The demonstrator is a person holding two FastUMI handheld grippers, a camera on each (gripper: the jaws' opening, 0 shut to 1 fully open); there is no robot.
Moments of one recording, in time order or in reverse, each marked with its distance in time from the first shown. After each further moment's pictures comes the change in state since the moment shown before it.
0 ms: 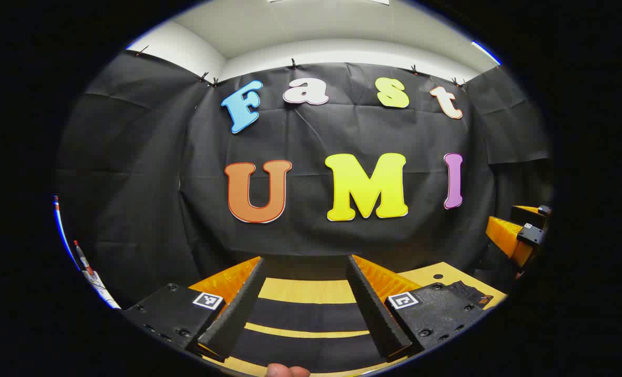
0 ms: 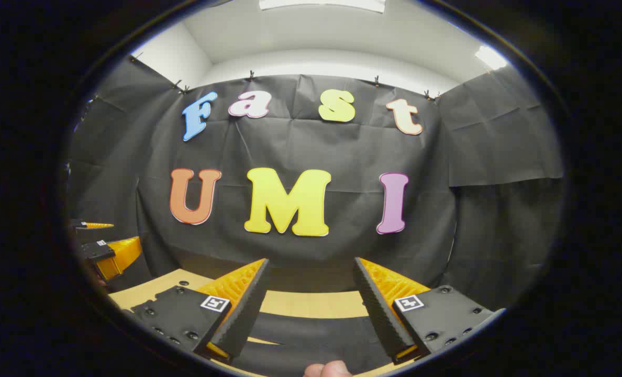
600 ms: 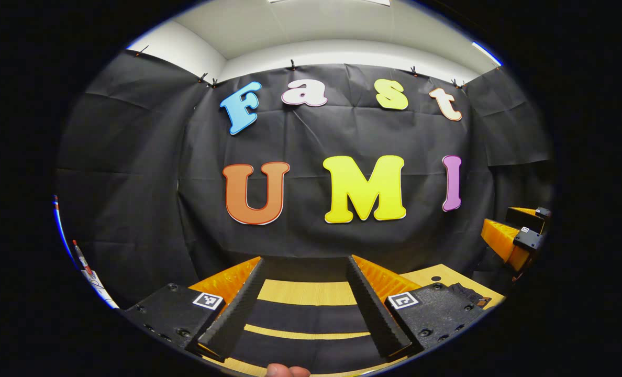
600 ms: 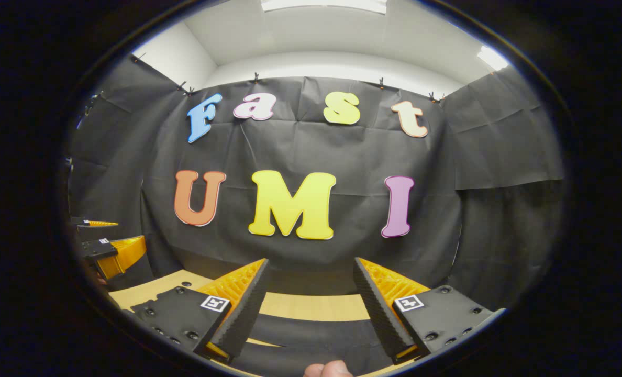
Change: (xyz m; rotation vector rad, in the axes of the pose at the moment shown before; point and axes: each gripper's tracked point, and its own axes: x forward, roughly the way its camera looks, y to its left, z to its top) left arm 0.004 0.002 0.005 -0.003 -0.012 0.004; right arm 0.008 0.006 0.005 -0.014 -0.023 0.033
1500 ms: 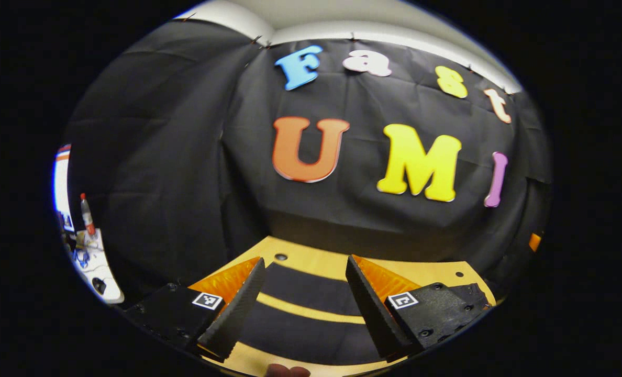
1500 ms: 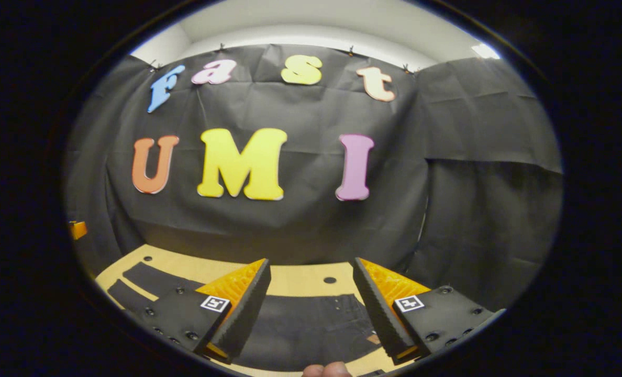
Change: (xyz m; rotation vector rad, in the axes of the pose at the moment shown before) left arm 0.005 0.113 -0.118 -0.237 0.266 0.225; right arm 0.015 -0.154 -0.100 0.026 0.273 -0.216
